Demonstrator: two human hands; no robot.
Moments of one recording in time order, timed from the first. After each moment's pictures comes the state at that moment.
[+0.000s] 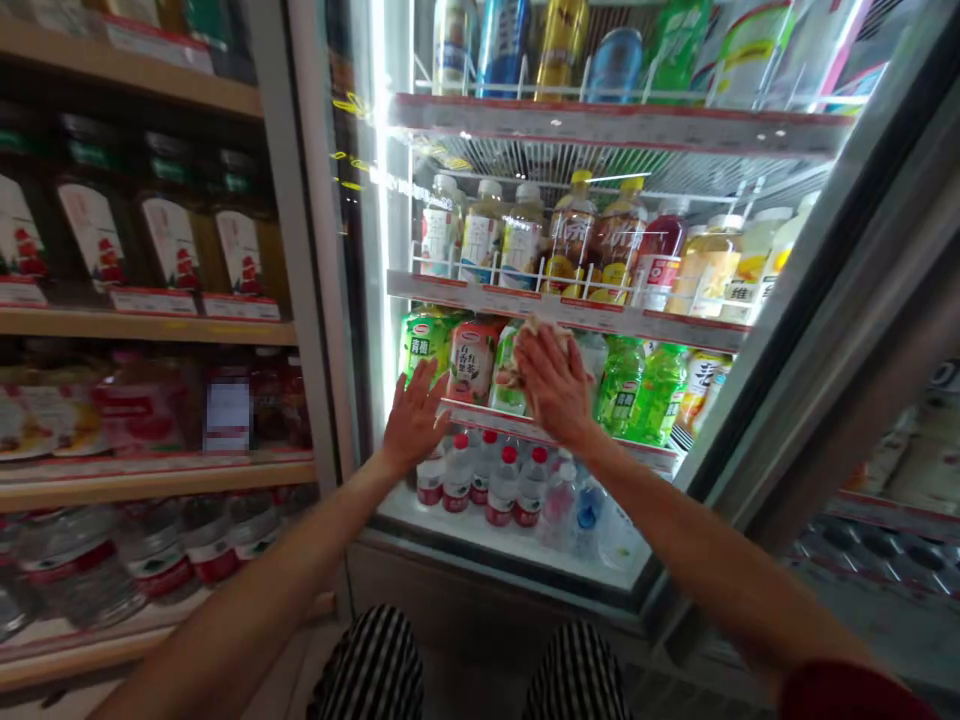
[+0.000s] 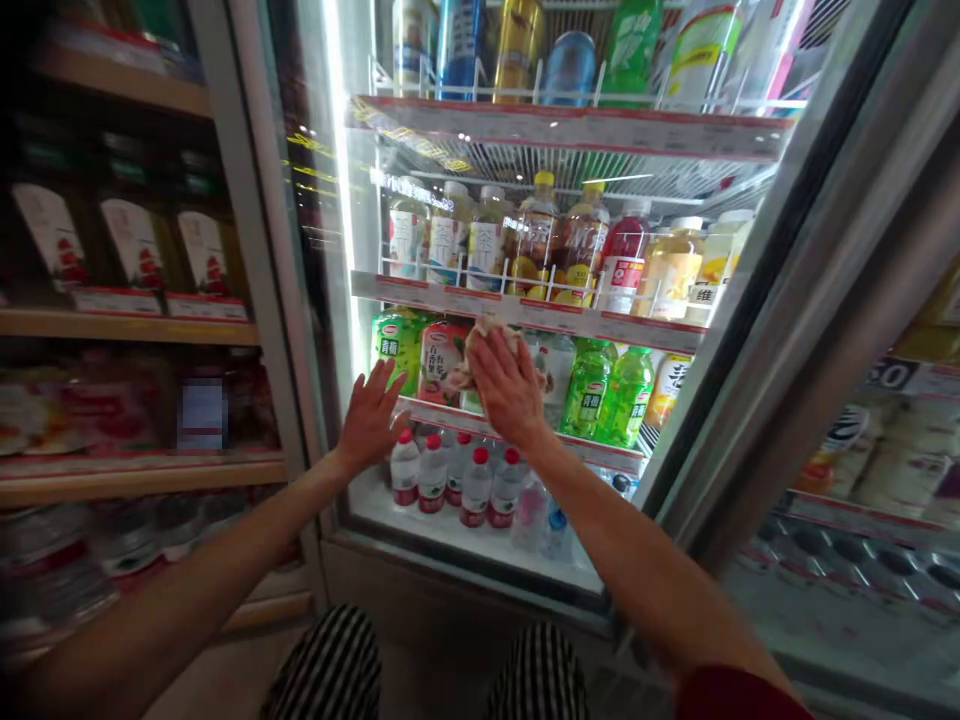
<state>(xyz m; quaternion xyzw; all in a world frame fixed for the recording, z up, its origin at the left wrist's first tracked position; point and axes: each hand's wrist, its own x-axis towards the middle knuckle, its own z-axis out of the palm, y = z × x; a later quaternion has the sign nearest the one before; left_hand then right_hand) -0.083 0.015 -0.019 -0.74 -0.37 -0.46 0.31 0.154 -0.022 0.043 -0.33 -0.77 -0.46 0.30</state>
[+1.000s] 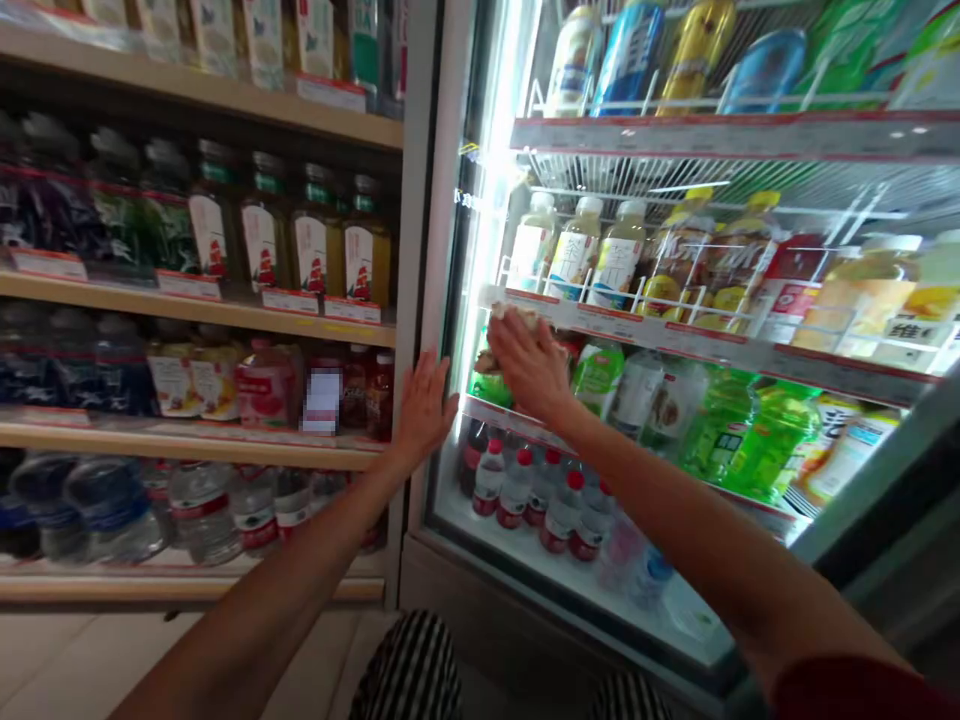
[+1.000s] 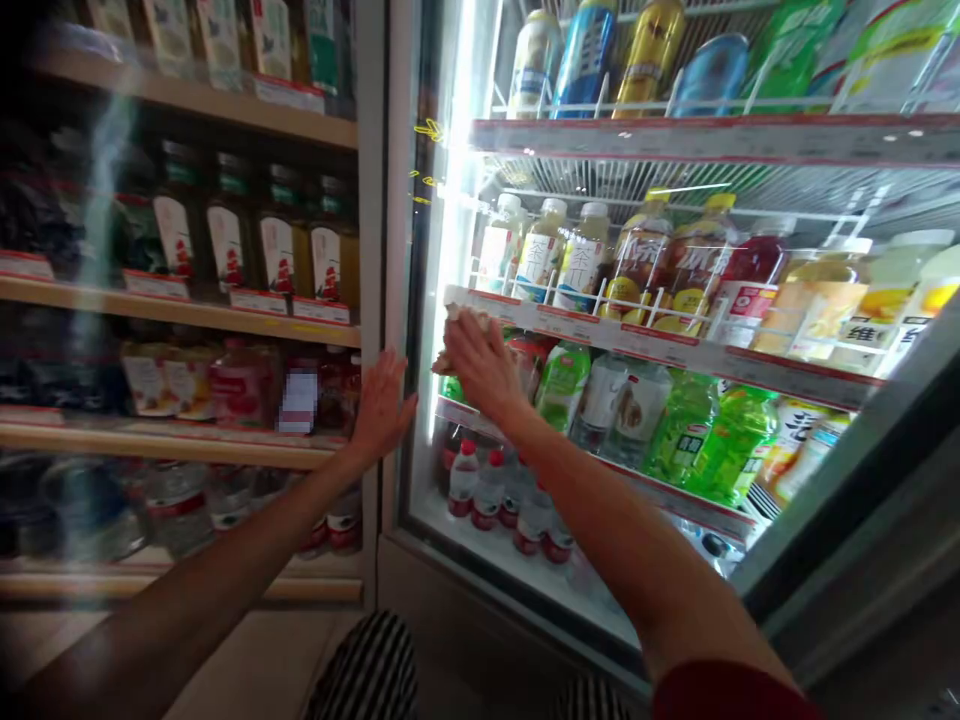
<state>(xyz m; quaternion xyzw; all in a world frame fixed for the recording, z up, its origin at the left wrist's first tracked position) -0.186 0.024 -0.015 -0.66 -0.48 -0.51 0.27 0.002 0.037 0.068 -0.24 -0.82 -0.45 0.27</state>
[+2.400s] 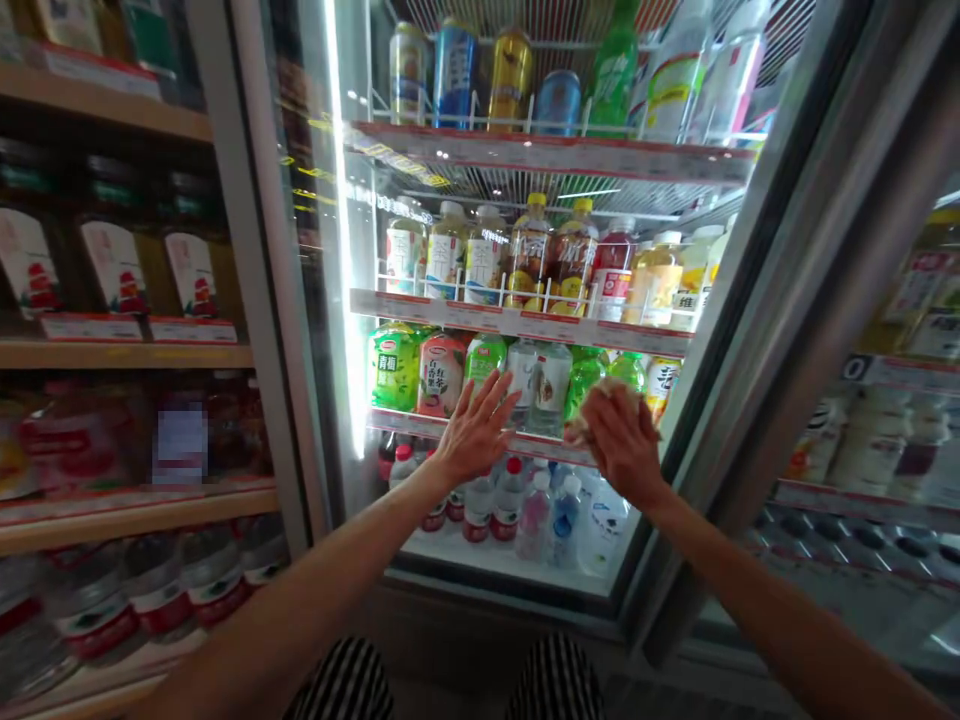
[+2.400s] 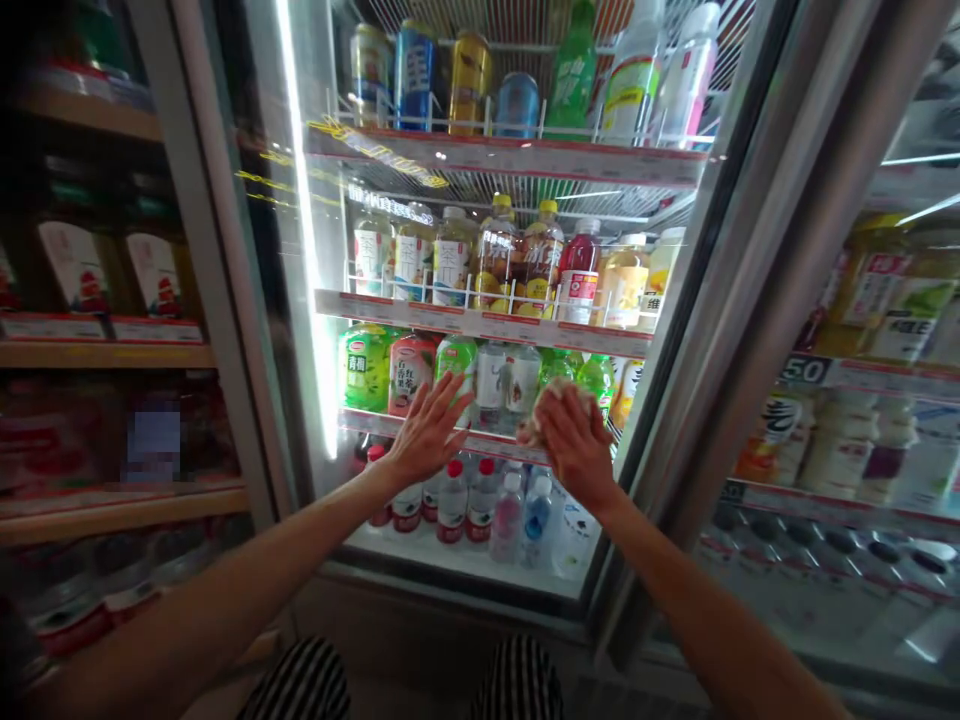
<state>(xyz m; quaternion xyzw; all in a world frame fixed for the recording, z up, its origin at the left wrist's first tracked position) 0.033 -0.014 0.022 -0.81 -0.25 -0.44 0.29 0.290 -0.070 0.032 -0.36 -0.71 -0.51 0.31</state>
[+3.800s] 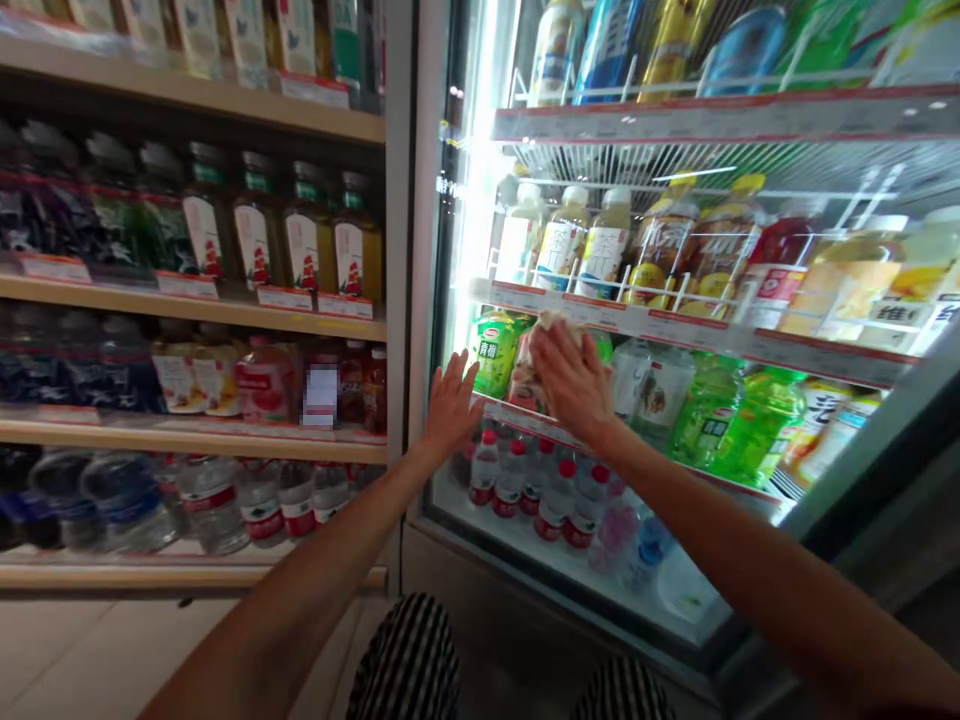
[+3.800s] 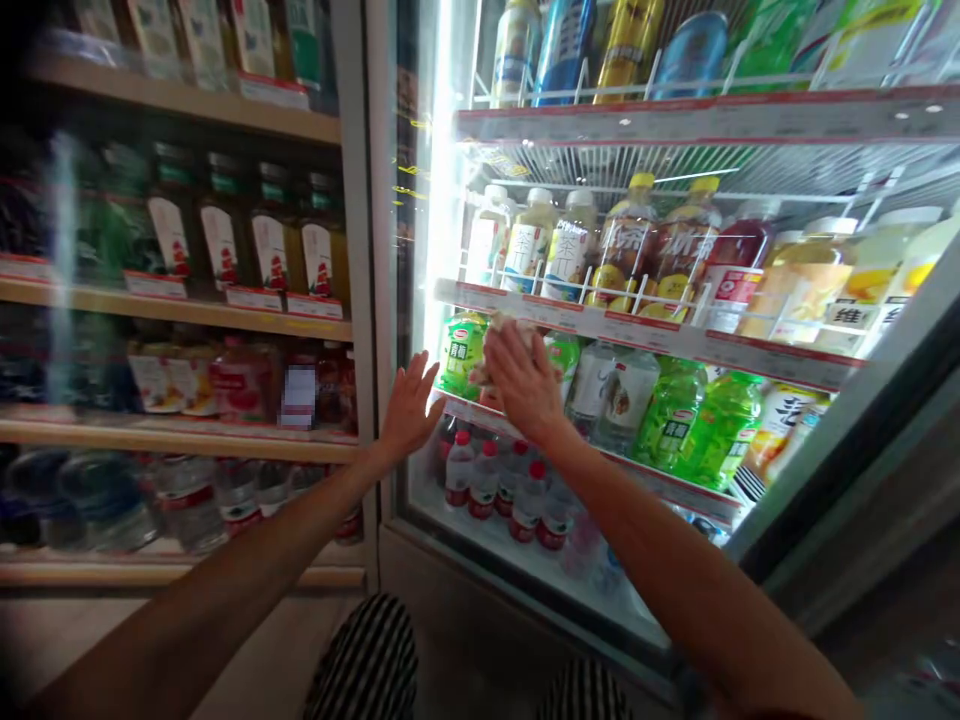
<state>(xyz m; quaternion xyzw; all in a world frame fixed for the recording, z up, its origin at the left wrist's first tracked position) -0.133 0.023 -0.019 -0.70 -0.45 -0.48 0.28 0.080 0.010 0.056 -0.26 -0.81 -0.43 0.30</state>
